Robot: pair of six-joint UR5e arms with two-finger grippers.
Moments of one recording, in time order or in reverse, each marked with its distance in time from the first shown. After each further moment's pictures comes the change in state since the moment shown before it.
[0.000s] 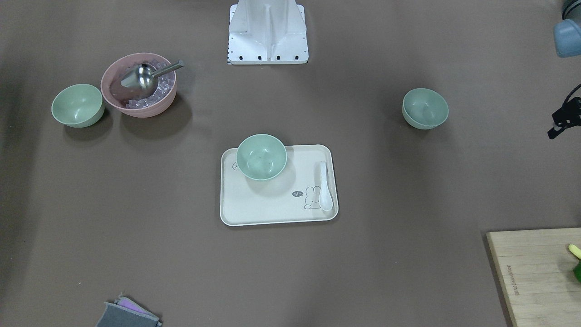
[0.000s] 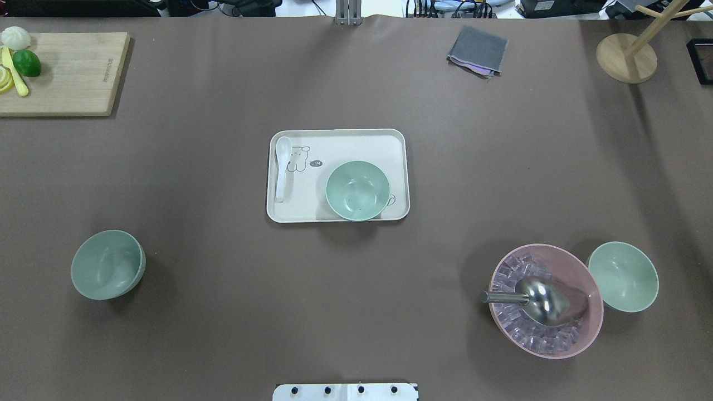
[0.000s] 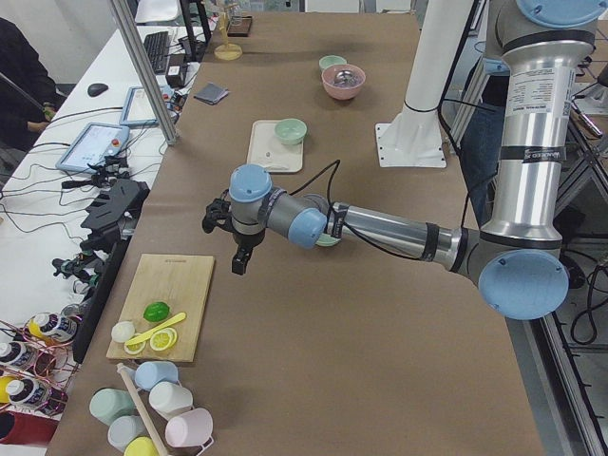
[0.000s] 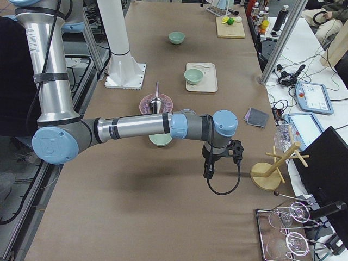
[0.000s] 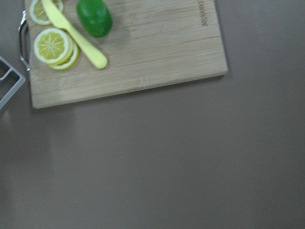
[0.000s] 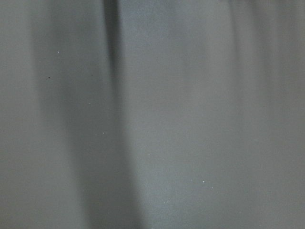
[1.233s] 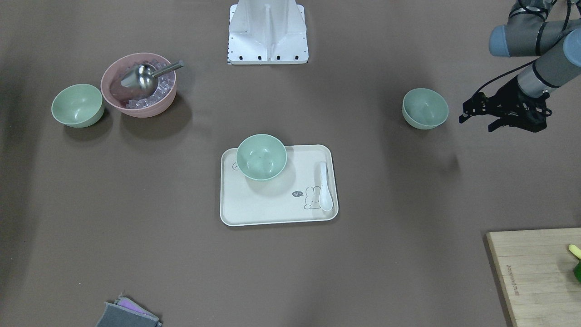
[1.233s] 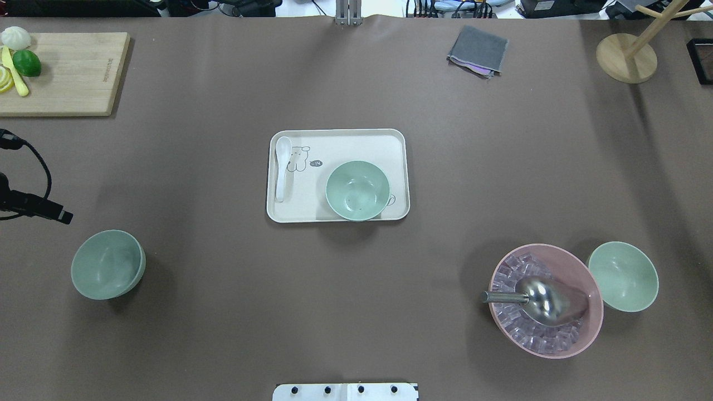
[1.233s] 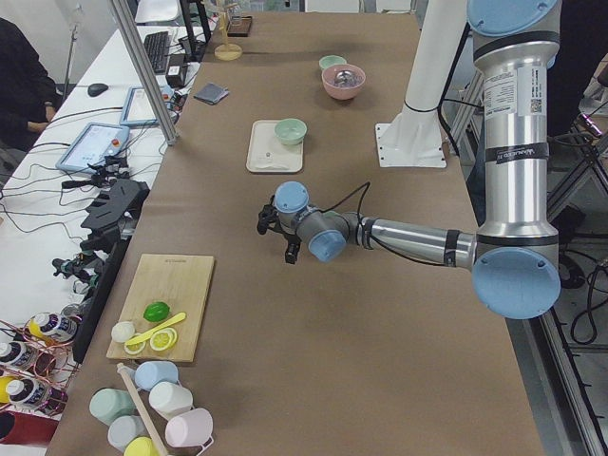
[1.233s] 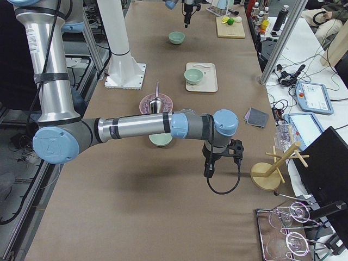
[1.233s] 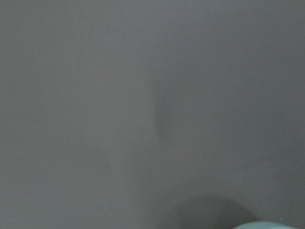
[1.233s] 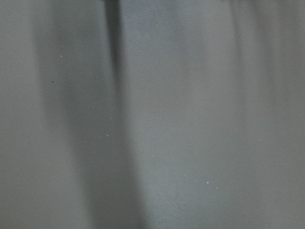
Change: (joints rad) left arm 0.352 0.155 0.008 -0.353 -0.002 -0.381; right arm -0.002 0.004 0.002 -0.003 0.007 0.012
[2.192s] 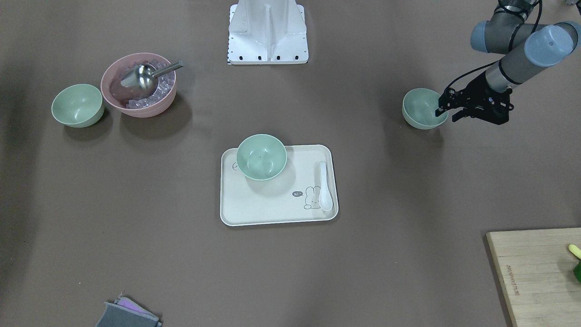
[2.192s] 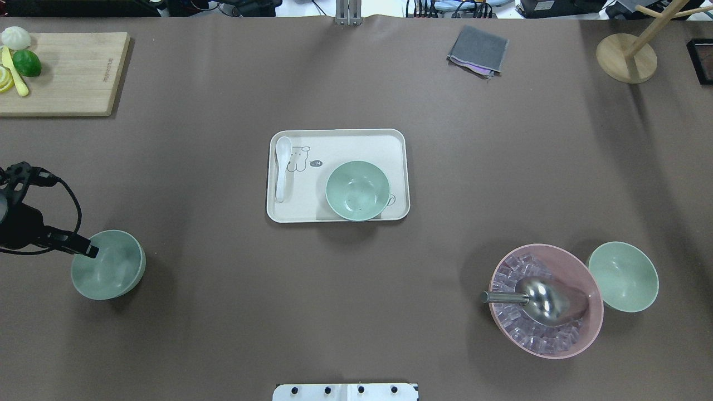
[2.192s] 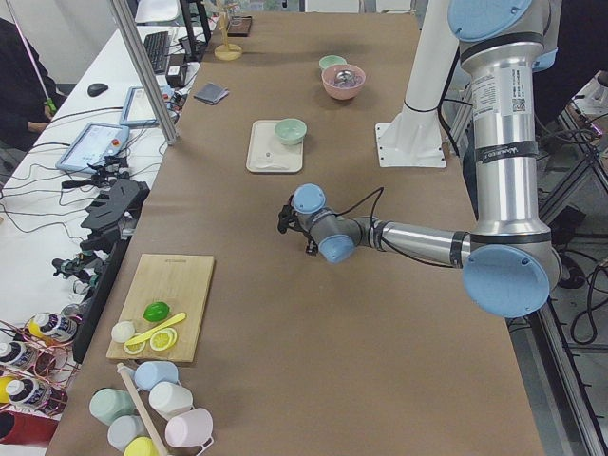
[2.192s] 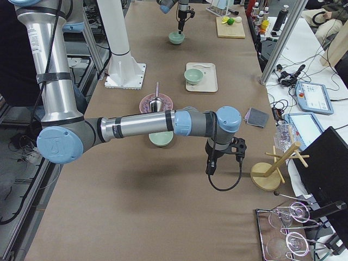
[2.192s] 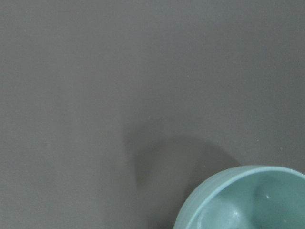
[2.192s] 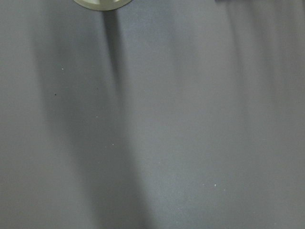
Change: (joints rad) left arm 0.149 0.008 0.003 -0.108 0.030 -0.166; right arm -0.011 0.020 -0.004 0.003 -0.003 0.081
